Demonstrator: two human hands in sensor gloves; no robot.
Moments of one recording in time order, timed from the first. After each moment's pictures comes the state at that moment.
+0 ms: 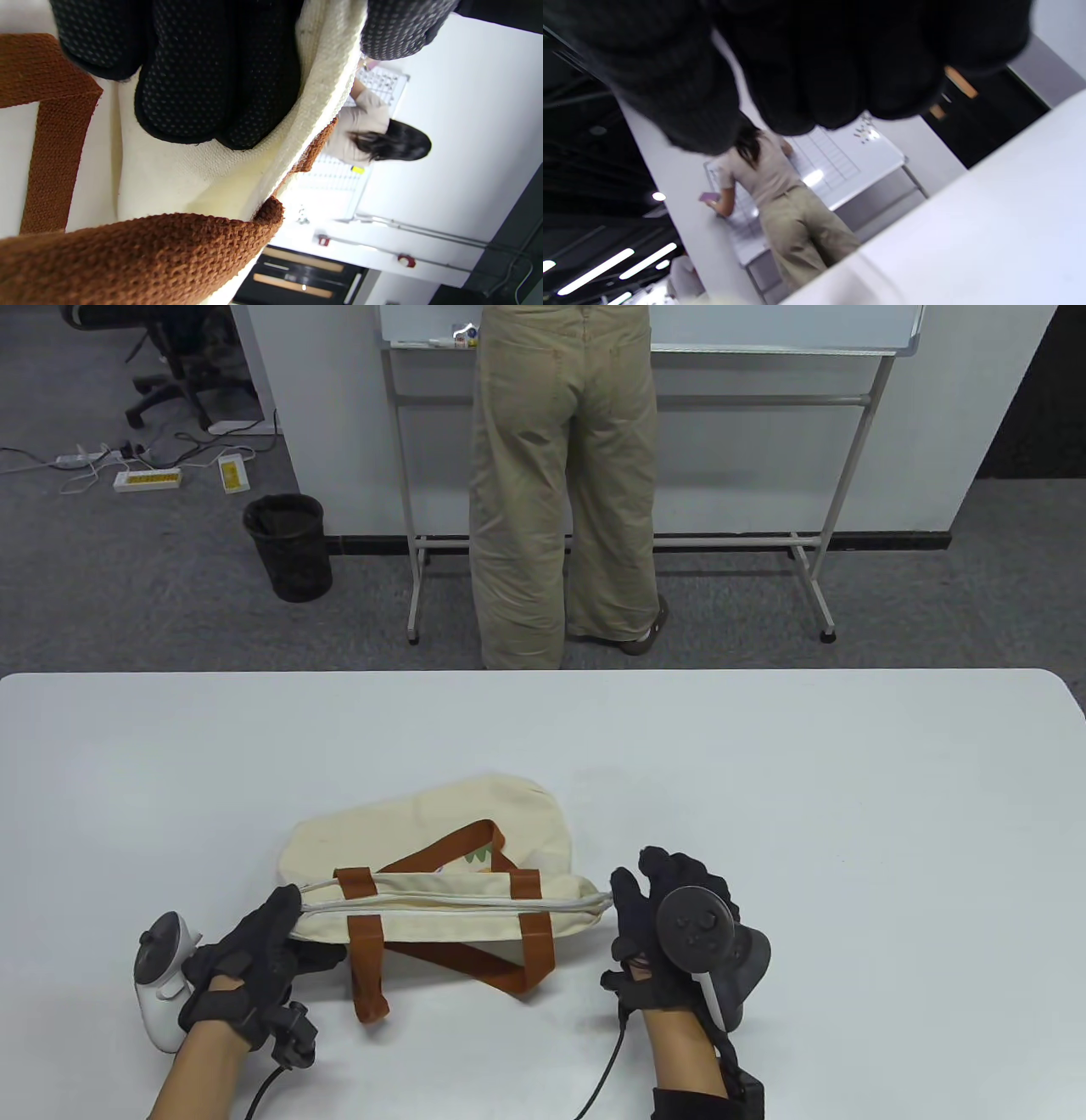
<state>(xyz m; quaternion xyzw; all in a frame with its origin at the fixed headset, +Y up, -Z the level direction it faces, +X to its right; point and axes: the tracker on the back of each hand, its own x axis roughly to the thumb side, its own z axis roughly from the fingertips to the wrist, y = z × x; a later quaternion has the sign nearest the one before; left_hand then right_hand) -0.347 -0.760 -0.327 -0.07 0.01 0.76 0.64 0.106 -0.669 -0.318 -0.08 -0.26 0.92 0.30</state>
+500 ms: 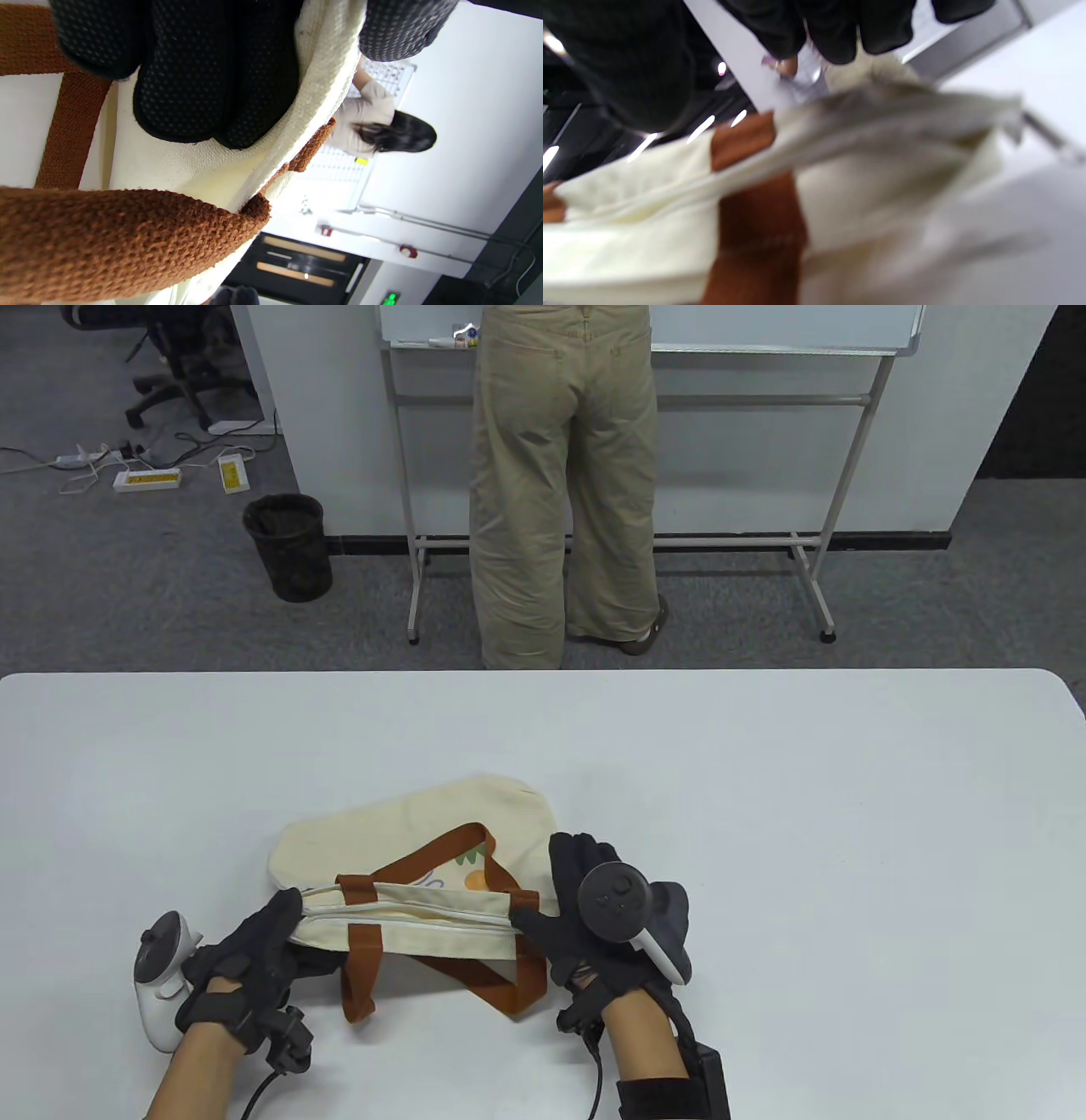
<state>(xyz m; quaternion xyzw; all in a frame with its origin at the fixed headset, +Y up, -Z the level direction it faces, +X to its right) -0.347 -0.761 -0.327 -0.09 -0.01 0.76 0.64 0.045 -0.706 -0.354 0.11 0.02 0.94 0.32</state>
